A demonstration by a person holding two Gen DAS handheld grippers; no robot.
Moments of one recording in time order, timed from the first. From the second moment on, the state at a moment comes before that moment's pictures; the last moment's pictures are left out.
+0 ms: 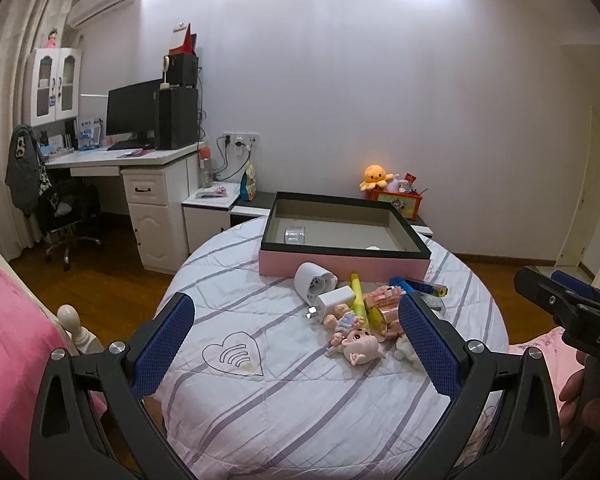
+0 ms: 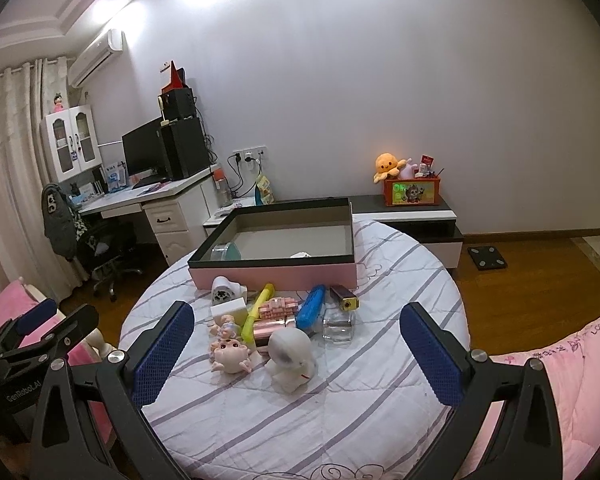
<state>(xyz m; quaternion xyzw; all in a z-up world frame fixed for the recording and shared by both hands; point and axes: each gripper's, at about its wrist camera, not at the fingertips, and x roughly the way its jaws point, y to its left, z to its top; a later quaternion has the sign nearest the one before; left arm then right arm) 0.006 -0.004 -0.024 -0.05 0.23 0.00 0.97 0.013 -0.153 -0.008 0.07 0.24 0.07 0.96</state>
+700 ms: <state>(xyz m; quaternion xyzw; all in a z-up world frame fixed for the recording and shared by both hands) 0.076 -0.037 -0.105 -0.05 0.33 -0.04 0.94 0.060 -0.170 -0.089 0.07 0.35 0.06 0.93</state>
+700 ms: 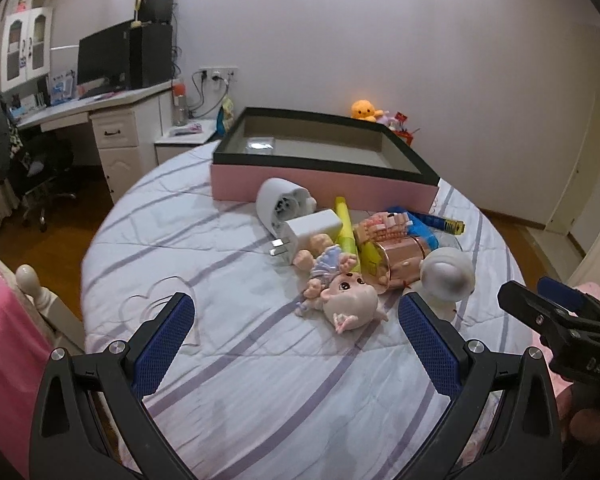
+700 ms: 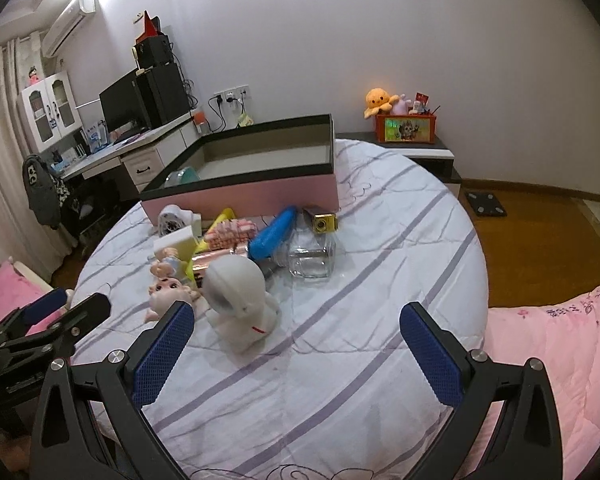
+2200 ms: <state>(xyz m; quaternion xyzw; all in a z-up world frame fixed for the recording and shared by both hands) 0.106 -0.026 -0.135 -0.06 0.38 -0.13 0.91 0.098 -0.132 -0.114 0.08 0.38 0.17 0.91</state>
